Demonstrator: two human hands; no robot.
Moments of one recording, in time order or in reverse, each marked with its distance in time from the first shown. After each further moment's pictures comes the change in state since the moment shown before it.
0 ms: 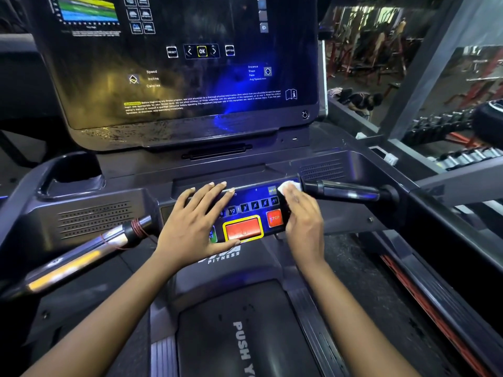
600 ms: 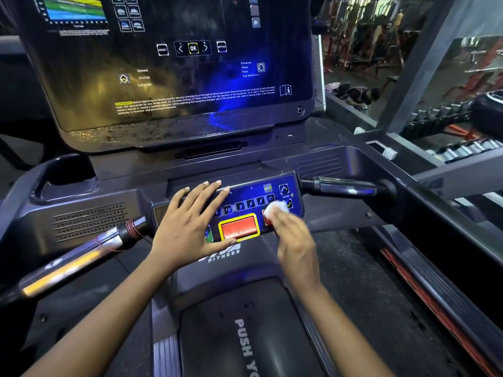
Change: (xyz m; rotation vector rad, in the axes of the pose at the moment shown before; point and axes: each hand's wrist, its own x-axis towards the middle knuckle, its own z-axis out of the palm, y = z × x) left_hand 0.001 0.001 -0.002 0.007 -0.004 -0.004; right_hand -0.039 -0.005 -0.006 -0.018 -0.043 -0.073
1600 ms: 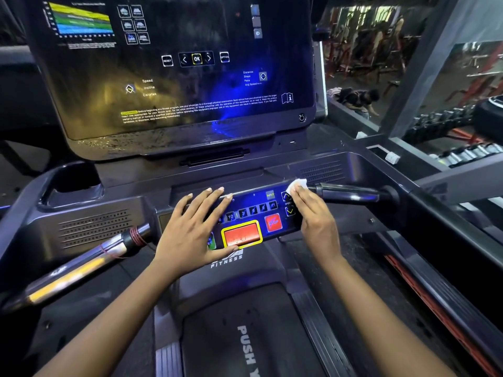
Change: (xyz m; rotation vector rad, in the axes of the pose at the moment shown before) left_hand -0.001 -0.002 0.001 0.019 -0.010 0.009; right_hand 0.046 0.048 -0.004 -0.113 -0.046 -0.059
